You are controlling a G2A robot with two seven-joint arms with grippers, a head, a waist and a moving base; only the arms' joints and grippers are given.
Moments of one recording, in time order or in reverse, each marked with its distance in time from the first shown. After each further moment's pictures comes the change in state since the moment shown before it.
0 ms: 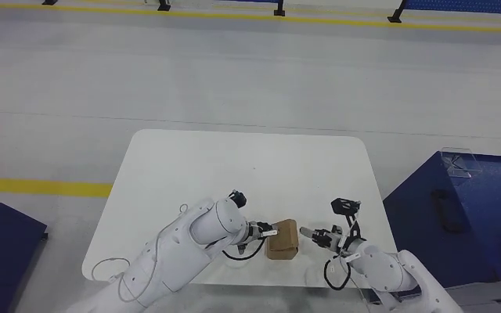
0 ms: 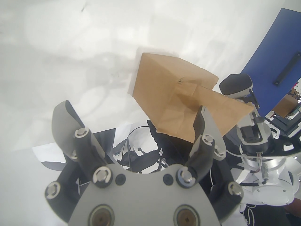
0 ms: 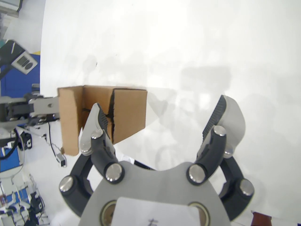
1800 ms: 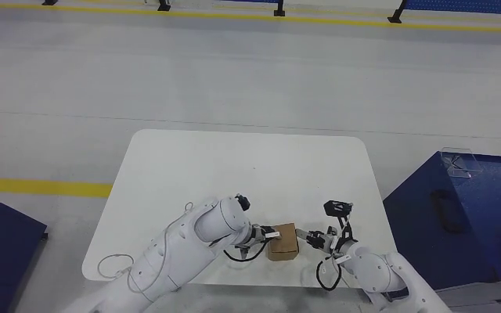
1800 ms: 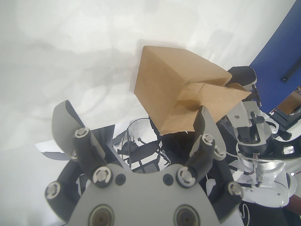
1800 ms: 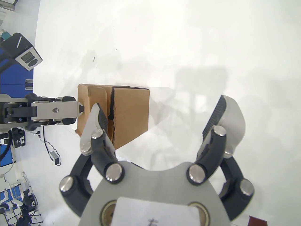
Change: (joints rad) left arm -0.032 -0.032 0.038 0.087 -0.051 -0.022 -0.036; right arm 0.046 -0.049 -0.063 0.055 -0.093 0.051 -0.024
